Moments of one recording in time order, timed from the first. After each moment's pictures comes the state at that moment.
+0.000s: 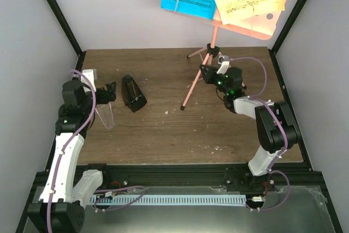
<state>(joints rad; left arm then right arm) 0.02 0.86 0.87 -0.41 0.18 -0.14 0.25 1.70 0.87 0.75 -0.37 0.60</state>
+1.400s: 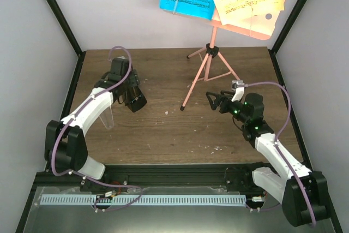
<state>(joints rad) -0.29 1.50 1.16 -0.39 -0.22 -0.46 0.22 0.95 0.47 0.28 -0.43 0.46</state>
